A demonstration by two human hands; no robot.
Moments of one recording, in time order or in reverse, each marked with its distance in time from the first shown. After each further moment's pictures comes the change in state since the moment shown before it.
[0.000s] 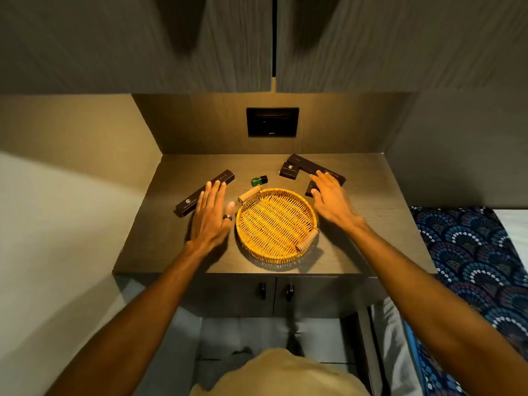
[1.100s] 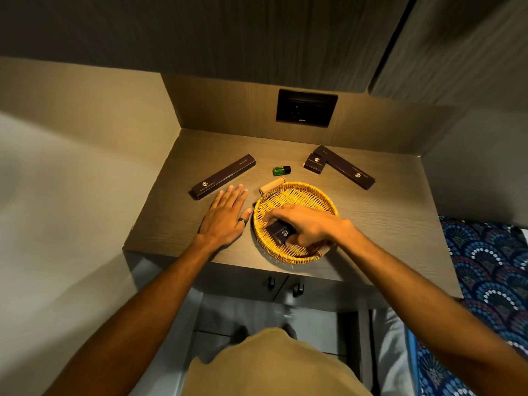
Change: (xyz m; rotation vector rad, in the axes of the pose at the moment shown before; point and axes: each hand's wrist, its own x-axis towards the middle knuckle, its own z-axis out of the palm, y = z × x) left_hand -0.006 -0.040 0.024 0.200 -0.302 -0.013; right_hand 0.000 -0.090 0.034 -0.099 -0.679 -0.552
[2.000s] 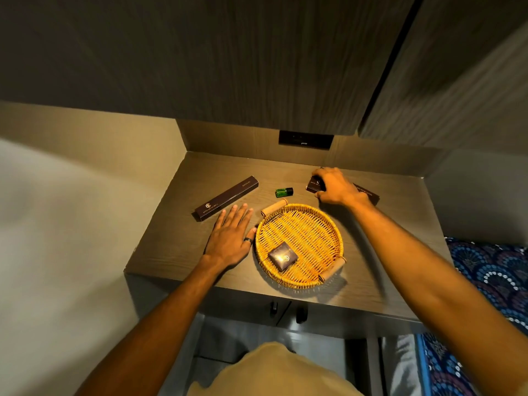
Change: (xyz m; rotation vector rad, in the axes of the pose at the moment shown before) left_hand 0.010 0.005 0.000 0.037 -0.002 -0.021; right_hand 0.033 0.107 -0.083 -0.066 0.383 0.463
